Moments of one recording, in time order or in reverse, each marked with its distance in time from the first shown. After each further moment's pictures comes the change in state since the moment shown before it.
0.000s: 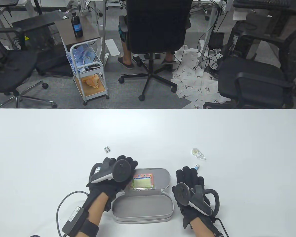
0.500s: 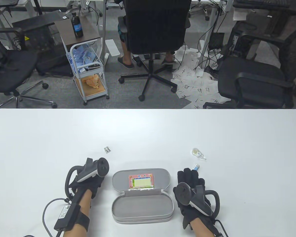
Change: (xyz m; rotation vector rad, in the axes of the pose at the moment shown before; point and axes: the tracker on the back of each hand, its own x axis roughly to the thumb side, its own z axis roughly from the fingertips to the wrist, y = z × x) left_hand -0.073 -0.061 -0.015 -0.179 0.334 -0.183; right_hand -0.003 0.002 0.001 0.023 0.031 -0.024
